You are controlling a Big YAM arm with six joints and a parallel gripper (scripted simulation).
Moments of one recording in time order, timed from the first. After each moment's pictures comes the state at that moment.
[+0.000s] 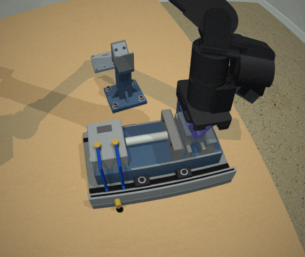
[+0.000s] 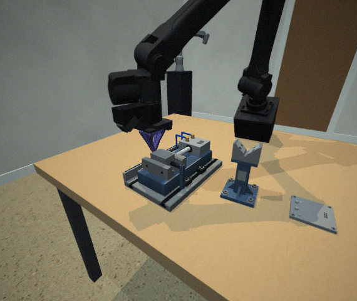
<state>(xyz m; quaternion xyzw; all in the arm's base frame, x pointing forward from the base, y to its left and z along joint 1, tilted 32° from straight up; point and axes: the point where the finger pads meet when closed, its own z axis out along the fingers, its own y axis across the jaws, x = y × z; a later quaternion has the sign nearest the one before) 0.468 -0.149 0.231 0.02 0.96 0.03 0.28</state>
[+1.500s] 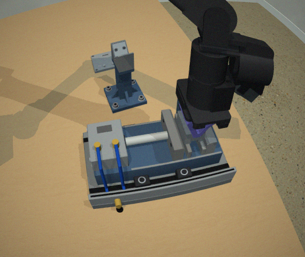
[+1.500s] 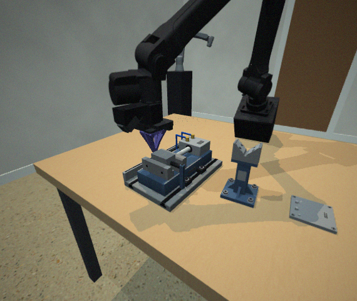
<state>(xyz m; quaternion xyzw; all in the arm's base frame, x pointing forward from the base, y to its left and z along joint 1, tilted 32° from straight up) 0.468 -0.146 0.232 0.02 0.96 0.03 0.28</state>
